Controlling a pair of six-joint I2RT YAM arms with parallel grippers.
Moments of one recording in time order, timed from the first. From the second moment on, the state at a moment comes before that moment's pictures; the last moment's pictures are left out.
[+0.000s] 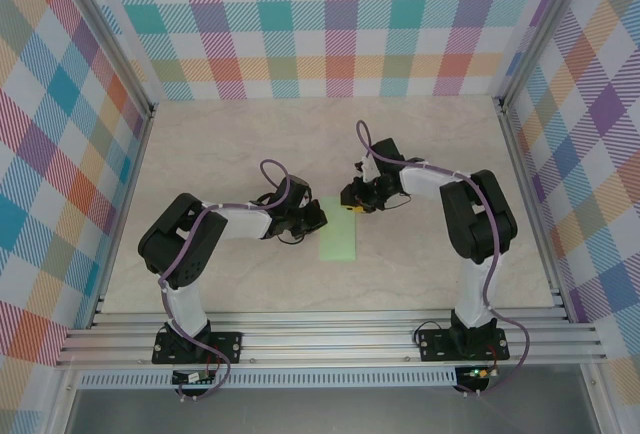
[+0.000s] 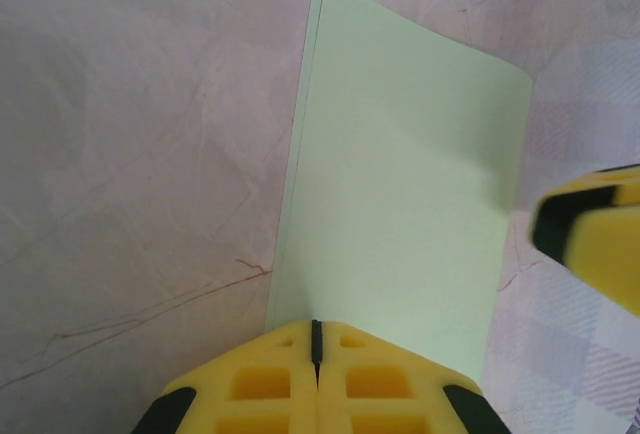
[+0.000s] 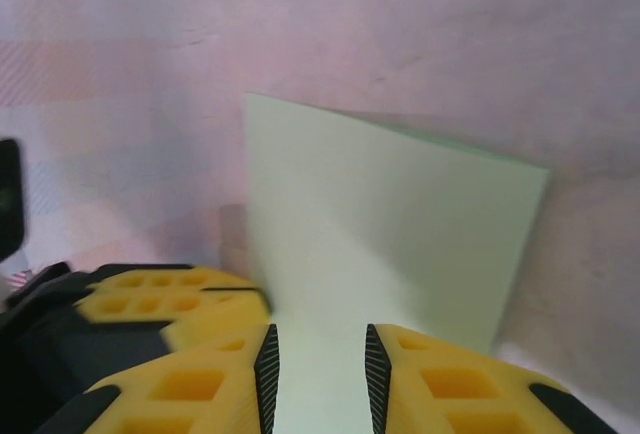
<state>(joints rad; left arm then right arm) -0.61 1.84 0.89 0.08 0.27 -0.97 0.42 1.98 1.23 -0.42 -0.64 0.50</state>
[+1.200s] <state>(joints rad) -0.61 1.84 0.89 0.07 0.27 -0.96 0.35 1.97 1.27 -0.45 -0.70 0.49</state>
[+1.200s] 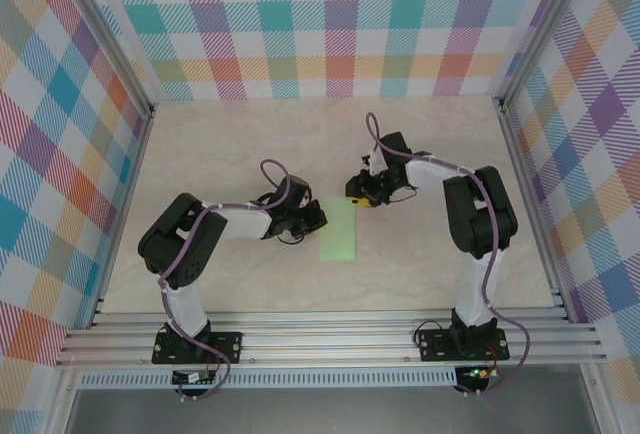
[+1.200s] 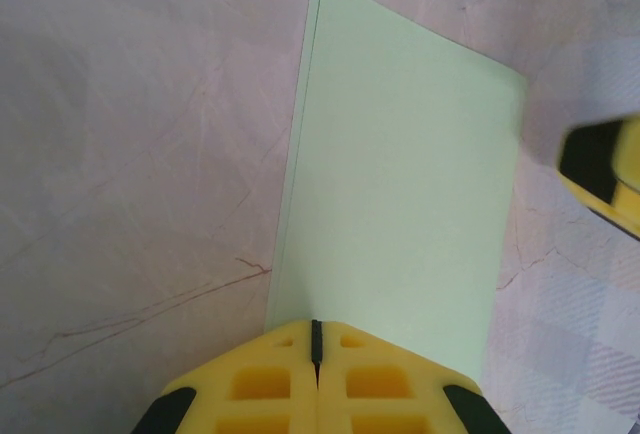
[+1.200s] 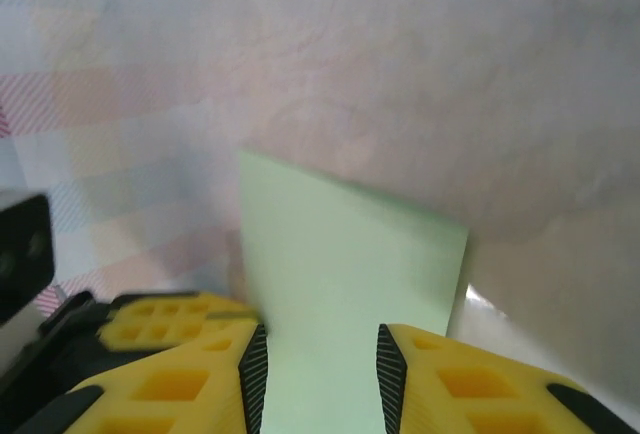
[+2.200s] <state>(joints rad) -0.61 1.84 0.89 0.07 0.27 -0.96 0.50 1.77 0.89 -0.39 -0.79 0.49</state>
